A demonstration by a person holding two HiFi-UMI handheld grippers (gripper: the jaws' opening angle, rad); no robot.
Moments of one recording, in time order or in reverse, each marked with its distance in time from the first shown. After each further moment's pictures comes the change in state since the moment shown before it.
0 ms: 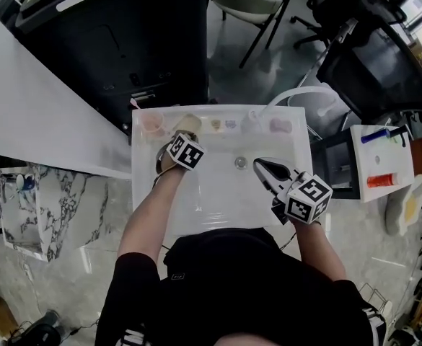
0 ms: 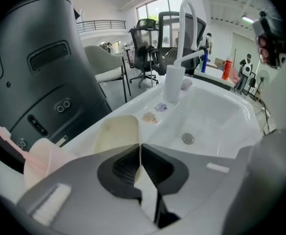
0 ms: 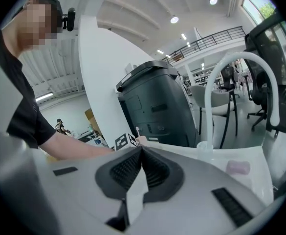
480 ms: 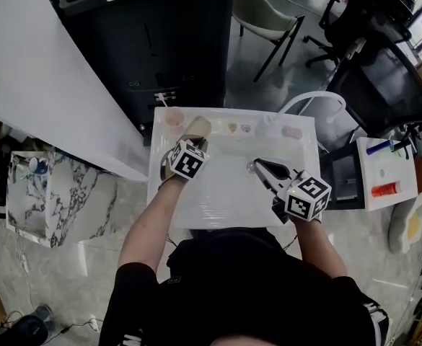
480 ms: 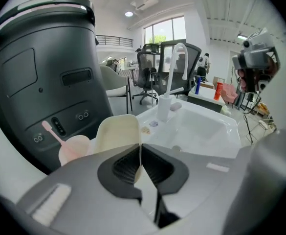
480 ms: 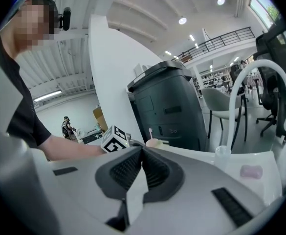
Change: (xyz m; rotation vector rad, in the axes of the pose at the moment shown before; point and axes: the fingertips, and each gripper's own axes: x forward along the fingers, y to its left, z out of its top) left arm -0.102 -0.003 0.000 -0.076 -0.206 -0.013; right arm 0.019 0.055 0.005 -0.059 -0.012 0.069
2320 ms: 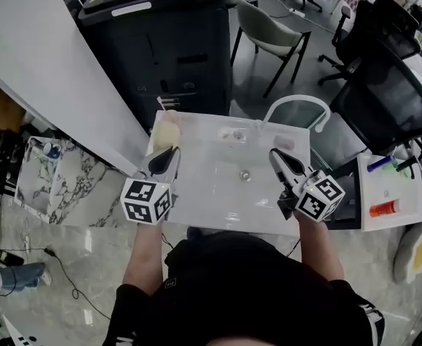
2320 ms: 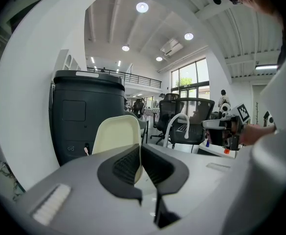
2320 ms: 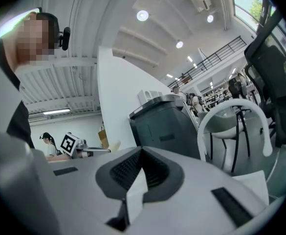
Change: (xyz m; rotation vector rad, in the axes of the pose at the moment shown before) left arm -0.204 -0.061 0.090 -0.266 -0.495 0.270; right arm -0.105 -0.050 0.064 -0.012 -0.293 0.070
